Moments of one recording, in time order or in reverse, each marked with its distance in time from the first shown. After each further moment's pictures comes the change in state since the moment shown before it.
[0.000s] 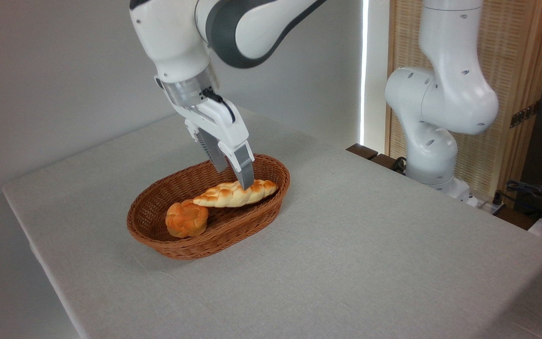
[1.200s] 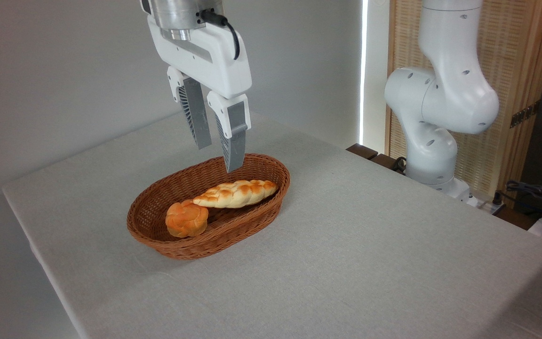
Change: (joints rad) arm 0.027 0.020 0.174 0.322 0.057 -0.127 0.219
